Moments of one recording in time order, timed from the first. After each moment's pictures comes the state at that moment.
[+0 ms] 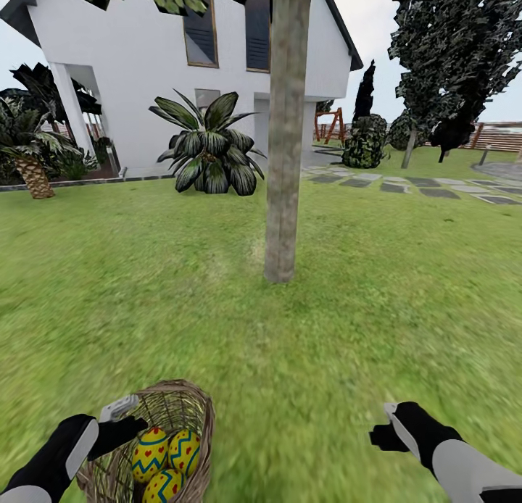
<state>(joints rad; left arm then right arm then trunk) -0.49 0.22 0.18 -0.62 0.31 0.66 -0.07 -0.70 -0.18 0.08 -0.23 -0.05 0.56 0.01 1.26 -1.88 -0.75</state>
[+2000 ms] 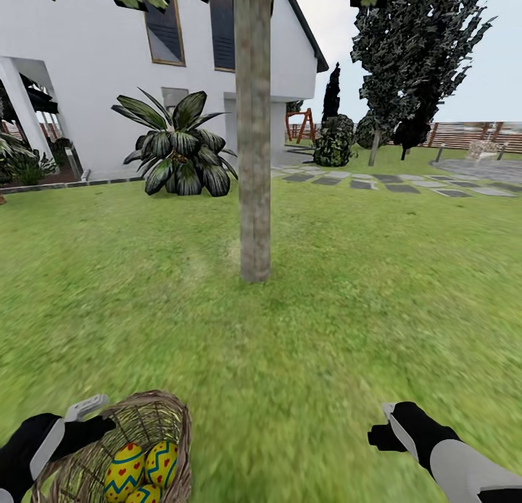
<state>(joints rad) -0.49 0.34 0.17 -0.62 0.31 0.67 -0.08 -0.70 -0.17 0.08 -0.23 -0.05 0.56 0.01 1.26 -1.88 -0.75</state>
